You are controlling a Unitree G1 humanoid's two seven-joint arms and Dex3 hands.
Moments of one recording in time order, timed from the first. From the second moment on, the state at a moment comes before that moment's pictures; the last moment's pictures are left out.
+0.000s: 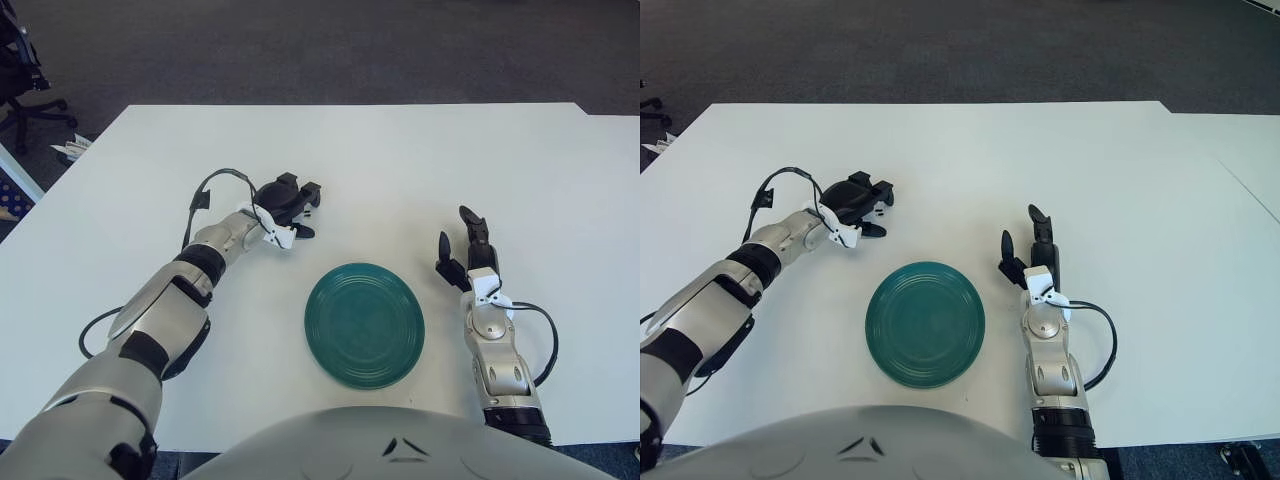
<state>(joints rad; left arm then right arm) -0.71 0.35 -0.65 1.08 0.87 -0.24 0.41 0.17 -0.01 -0.02 -0.05 -0.24 0.14 -0.20</state>
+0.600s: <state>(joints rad) -0.66 0.31 -0.52 1.06 0.71 -0.26 0.43 0.17 -0.01 -0.03 -0.06 -0.24 0.14 -0.19</state>
